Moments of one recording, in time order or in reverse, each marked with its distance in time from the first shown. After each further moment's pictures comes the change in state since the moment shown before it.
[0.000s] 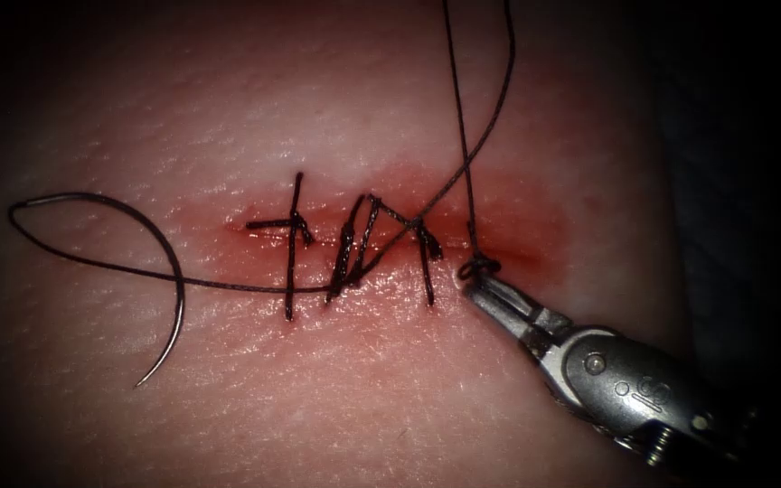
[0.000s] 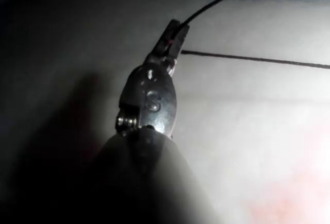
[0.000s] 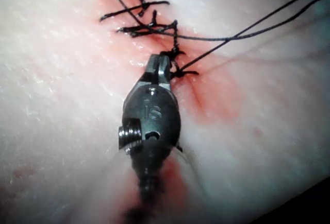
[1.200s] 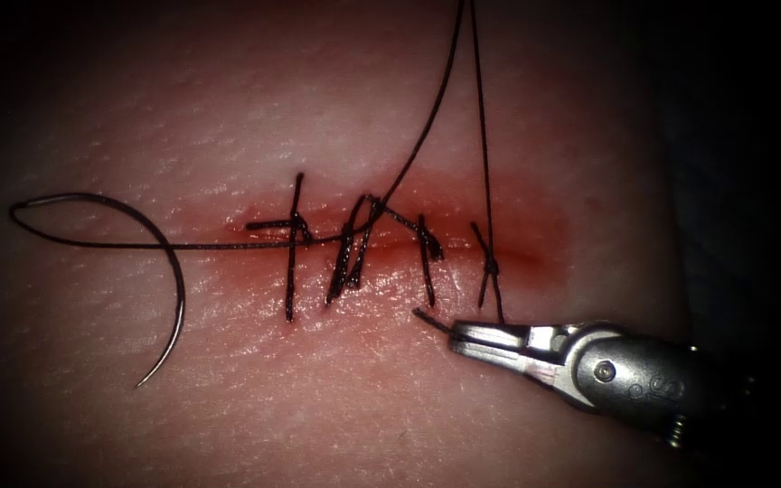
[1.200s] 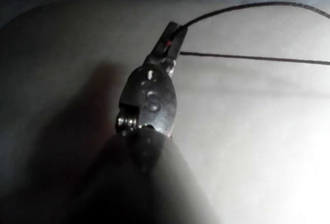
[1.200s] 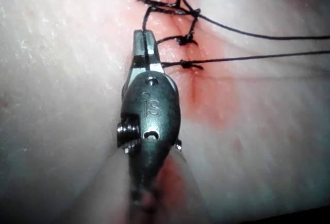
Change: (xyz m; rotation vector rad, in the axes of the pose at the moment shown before) right arm -0.002 -0.001 -0.001 0.532 0.066 -0.292; left arm -0.004 -0.006 0.004 0.080 -0.052 0.029
